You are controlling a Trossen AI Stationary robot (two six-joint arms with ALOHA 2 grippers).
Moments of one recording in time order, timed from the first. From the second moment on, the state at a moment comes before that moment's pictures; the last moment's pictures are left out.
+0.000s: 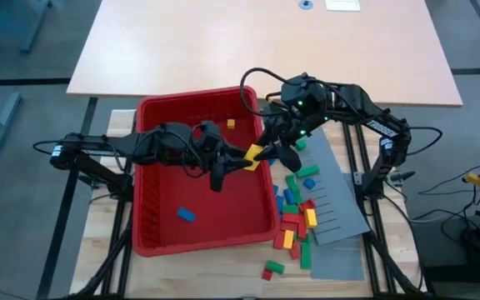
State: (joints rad) left arm -0.09 1.37 1.45 -0.22 -0.12 -0.45; right arm -0.12 1.75 2.35 -1.19 -0.43 0.09
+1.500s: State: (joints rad) left arm -0.07 1.34 1.45 -0.43 -0.14 -0.48; right arm -0.13 1.71 1.96 -1.57 -0.31 0.05
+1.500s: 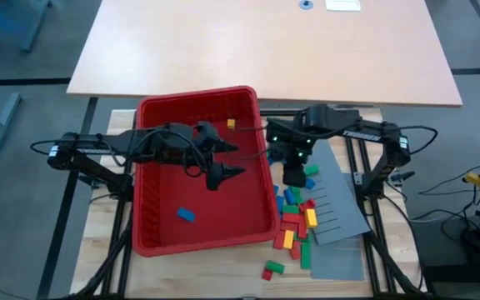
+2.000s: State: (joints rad) left arm -0.07 1.34 1.45 -0.49 -0.14 -0.48; right arm -0.18 1.66 1.67 -1.43 -0.25 0.12
